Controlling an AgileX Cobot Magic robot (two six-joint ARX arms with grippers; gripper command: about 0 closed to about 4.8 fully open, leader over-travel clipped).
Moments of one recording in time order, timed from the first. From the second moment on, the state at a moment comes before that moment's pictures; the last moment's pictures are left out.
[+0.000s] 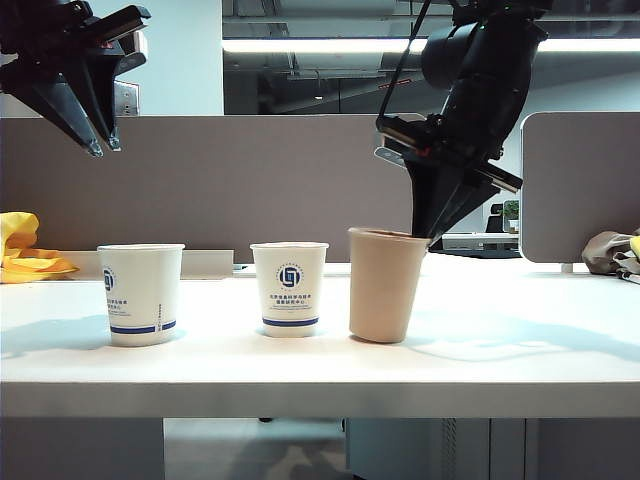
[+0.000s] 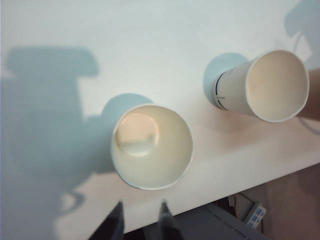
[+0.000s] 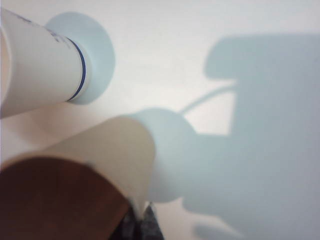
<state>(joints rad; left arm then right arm) -0.16 1.61 1.59 -1.13 0.29 -0.01 0.37 1.94 1.69 -1.01 -0.31 -0.08</state>
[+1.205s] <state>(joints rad) -0.16 1.61 1.59 -1.14 0.29 -0.02 0.44 1.95 2.15 -1.22 -0.31 -0.08</state>
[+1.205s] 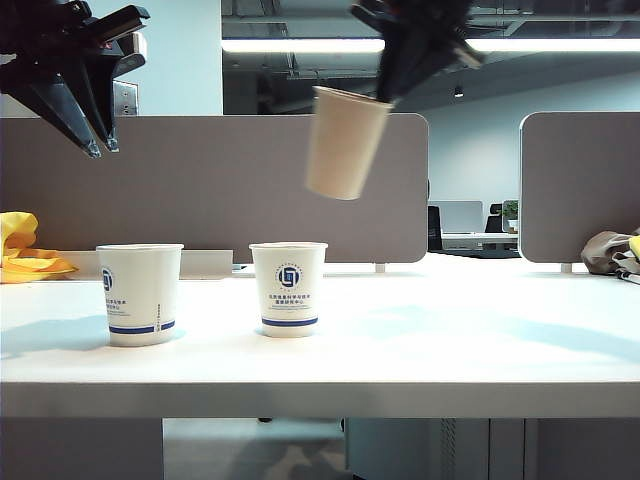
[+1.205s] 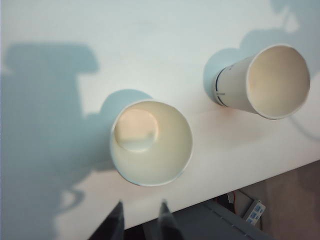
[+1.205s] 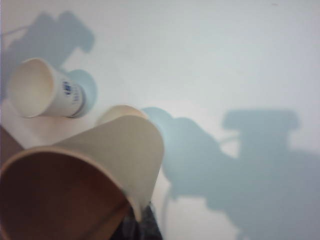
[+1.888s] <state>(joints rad) -0.16 1.61 1.59 -1.14 0.29 -0.02 0.52 2.08 2.15 -1.17 -0.29 -0.08</state>
